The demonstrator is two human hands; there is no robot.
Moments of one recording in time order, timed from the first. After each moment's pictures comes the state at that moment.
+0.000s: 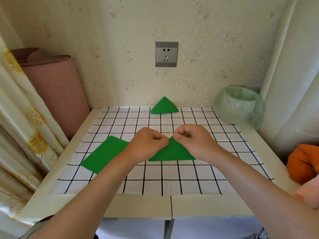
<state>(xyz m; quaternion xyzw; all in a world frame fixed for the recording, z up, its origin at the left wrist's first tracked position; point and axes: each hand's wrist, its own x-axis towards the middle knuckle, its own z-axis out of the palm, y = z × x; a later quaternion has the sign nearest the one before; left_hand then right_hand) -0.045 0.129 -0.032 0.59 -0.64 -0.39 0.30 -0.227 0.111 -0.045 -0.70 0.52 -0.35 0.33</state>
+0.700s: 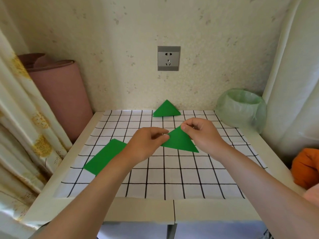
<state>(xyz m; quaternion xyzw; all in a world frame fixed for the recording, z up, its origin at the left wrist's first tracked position) -0.033 0.112 -0.040 0.56 -0.67 -0.34 0.34 -0.236 0.084 -0.043 -0.65 0.53 -0.42 0.35</state>
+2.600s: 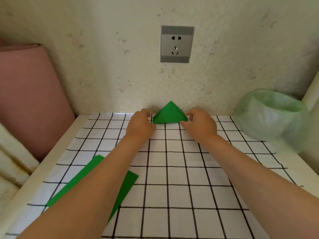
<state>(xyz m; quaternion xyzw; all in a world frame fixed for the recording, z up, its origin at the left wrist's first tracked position) -0.013 -0.089 -0.114 0.69 -0.64 -0.13 0.30 -0.218 -0.092 -0.109 -0.69 0.66 -0.28 0.09</state>
